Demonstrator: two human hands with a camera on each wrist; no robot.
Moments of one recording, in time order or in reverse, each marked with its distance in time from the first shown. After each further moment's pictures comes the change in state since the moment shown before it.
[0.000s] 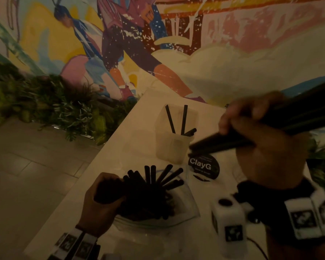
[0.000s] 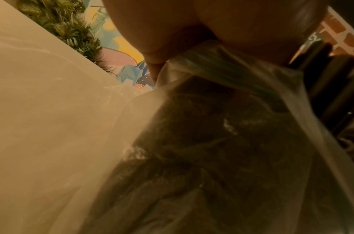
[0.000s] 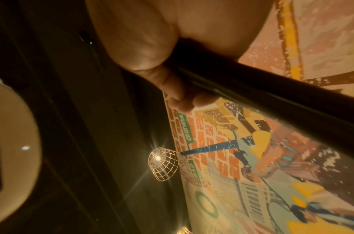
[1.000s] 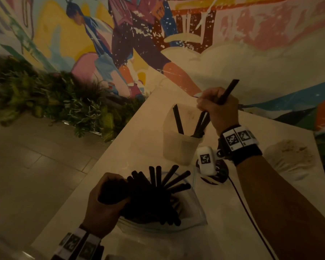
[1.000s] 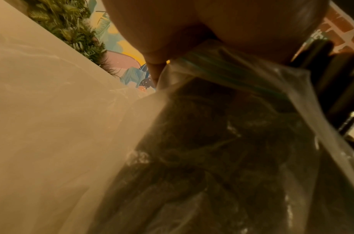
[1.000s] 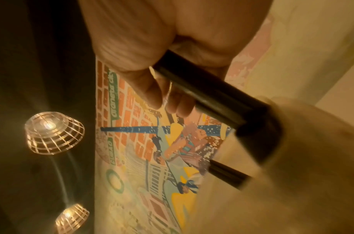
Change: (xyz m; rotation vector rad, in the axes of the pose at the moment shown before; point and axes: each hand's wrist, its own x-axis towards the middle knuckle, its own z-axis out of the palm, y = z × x) left_hand 0.001 0.000 -0.002 0.015 0.025 0.000; right_hand 0.083 0.146 -0.044 -0.519 0.215 0.324
